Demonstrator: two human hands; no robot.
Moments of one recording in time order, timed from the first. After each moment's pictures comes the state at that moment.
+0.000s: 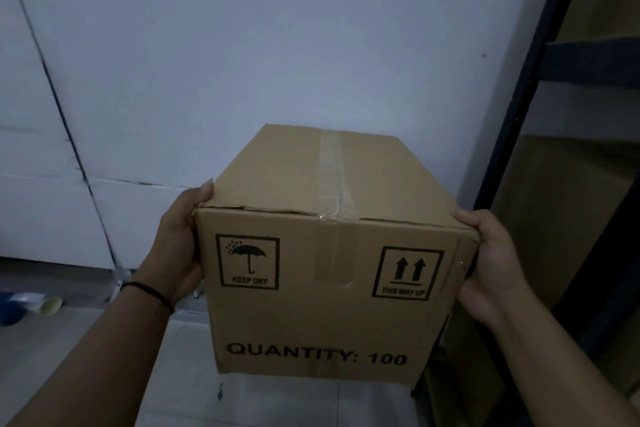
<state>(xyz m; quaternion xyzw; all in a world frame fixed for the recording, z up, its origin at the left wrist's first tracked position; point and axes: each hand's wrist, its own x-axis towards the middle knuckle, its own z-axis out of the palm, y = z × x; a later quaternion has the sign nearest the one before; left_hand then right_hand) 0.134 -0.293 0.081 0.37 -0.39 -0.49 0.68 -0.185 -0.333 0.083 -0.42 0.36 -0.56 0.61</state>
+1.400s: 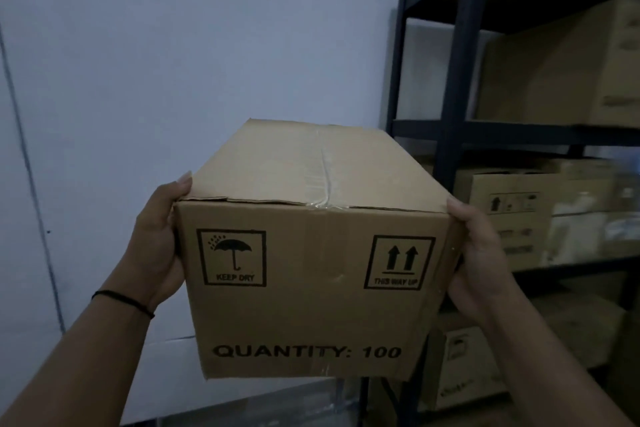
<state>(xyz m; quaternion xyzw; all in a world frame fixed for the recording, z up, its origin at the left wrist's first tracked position) 0.201 -0.069 0.582 0.20 -0.54 -0.50 0.64 -0.107 -0.014 0.568 -0.47 0.33 -0.70 0.42</state>
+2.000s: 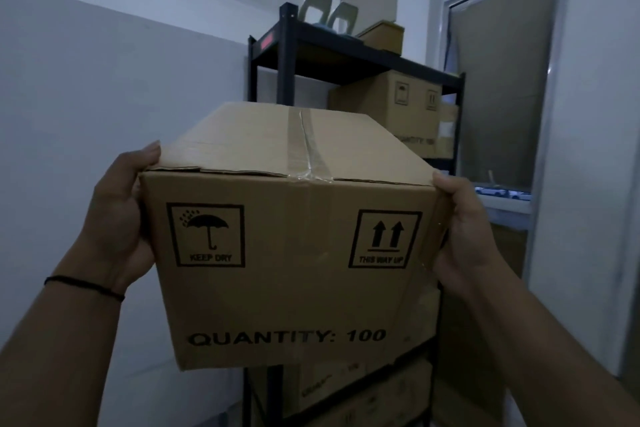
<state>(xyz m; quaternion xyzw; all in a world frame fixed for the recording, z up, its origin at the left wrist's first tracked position) 0.004 0.059 0.649 0.08 -0.57 -0.55 0.60 -0.283 0.192 0.639 -0.48 0.34 -0.75 0.30</state>
